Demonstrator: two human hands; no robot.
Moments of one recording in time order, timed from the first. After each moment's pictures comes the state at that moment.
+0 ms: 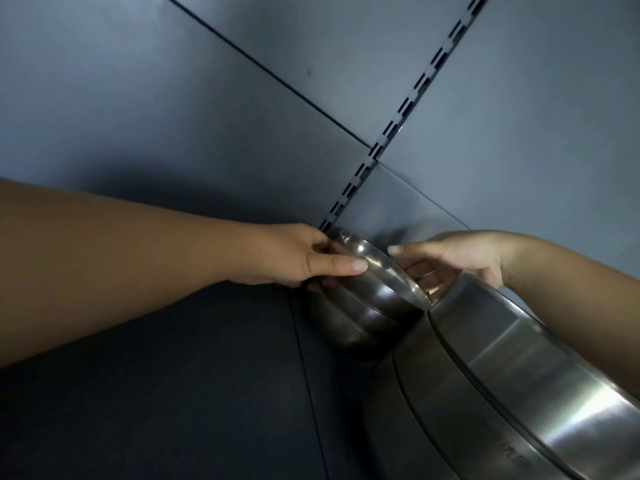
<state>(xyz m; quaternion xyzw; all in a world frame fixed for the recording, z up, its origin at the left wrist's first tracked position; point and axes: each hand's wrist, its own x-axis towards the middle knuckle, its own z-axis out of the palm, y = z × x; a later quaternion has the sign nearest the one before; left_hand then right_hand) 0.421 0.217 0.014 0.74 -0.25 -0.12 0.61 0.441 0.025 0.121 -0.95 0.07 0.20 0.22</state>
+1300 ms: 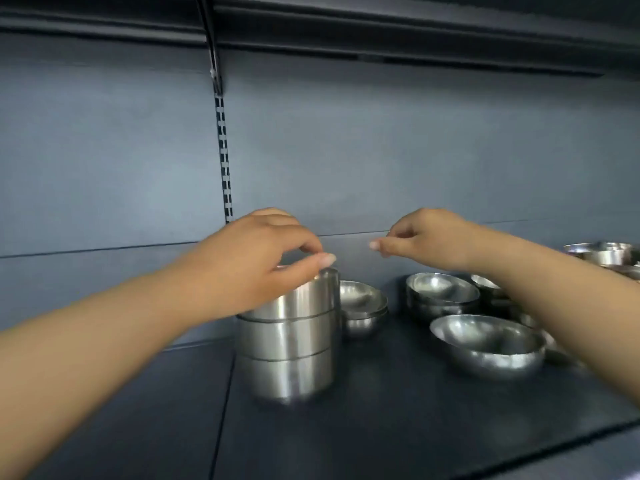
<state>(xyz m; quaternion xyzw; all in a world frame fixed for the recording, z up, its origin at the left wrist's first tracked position) 0.232 0.081 0.119 0.84 -0.39 0.38 0.03 0.264 -0.146 0.126 -0.94 -0.18 -0.24 0.18</state>
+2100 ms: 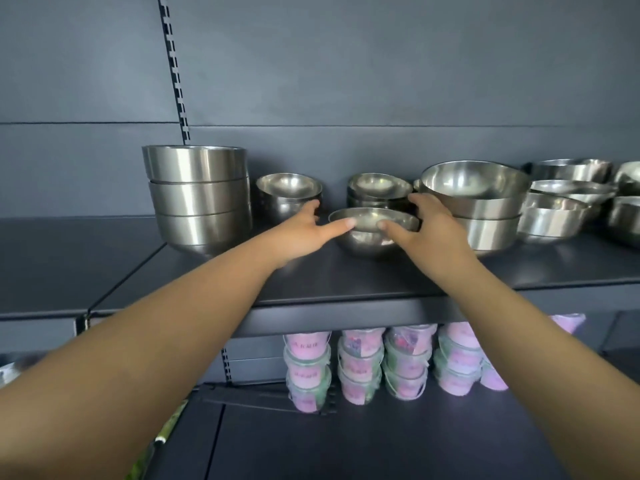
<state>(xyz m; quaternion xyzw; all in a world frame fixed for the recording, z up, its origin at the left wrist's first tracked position) 0.269 -0.110 -0.006 0.87 -0.06 0.03 0.49 0.255 -0.292 -0.008 -0.88 -0.14 -0.28 0.34</state>
